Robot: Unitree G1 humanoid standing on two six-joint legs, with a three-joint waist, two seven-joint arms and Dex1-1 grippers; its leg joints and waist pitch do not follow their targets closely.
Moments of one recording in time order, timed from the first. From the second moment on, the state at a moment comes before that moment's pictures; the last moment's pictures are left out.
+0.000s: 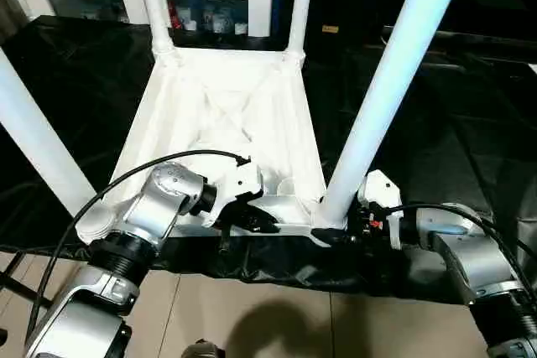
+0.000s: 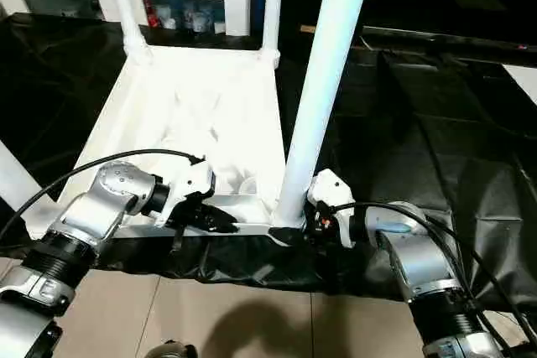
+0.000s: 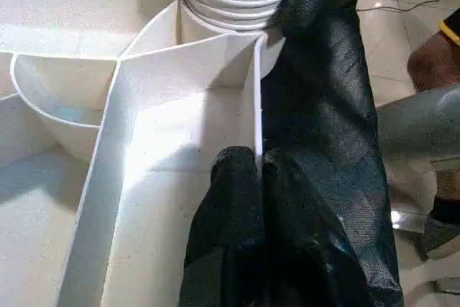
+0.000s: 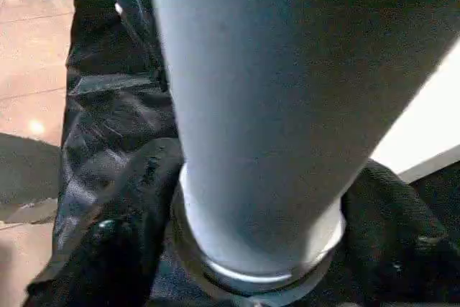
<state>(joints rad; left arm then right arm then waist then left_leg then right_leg) -0.60 0.34 -0.31 0.50 0.08 0.19 -1.38 -0.31 -0.43 0.17 0.28 0.12 0.15 1.14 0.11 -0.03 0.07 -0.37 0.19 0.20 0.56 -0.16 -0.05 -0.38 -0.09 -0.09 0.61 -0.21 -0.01</state>
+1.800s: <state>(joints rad) -0.57 0.32 -0.29 0.42 0.06 0.23 -1.33 -0.30 -0.45 0.15 0.22 0.14 0.19 1.14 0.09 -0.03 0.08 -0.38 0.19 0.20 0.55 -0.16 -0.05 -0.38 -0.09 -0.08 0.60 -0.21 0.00</state>
